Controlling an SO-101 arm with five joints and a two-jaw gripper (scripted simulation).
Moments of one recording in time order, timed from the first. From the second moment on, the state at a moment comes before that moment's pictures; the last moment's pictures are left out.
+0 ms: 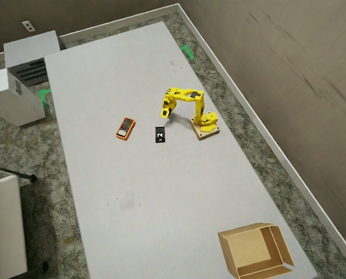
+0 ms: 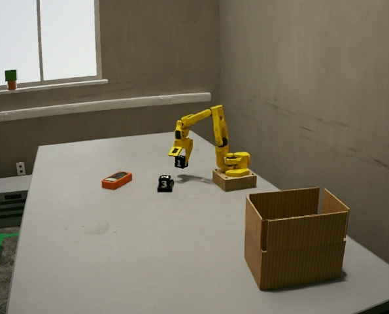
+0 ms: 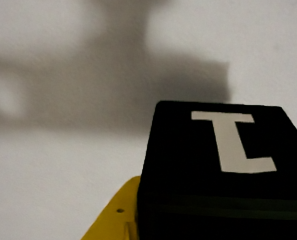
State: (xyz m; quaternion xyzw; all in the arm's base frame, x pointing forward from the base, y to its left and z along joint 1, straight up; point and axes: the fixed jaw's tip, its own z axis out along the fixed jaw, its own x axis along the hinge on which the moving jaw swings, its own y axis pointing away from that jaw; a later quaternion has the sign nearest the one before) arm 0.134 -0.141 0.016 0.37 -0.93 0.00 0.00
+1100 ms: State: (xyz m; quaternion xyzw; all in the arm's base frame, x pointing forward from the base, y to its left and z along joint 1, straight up) arm 0.136 -0.143 0.008 0.37 -0.93 0.01 0.00
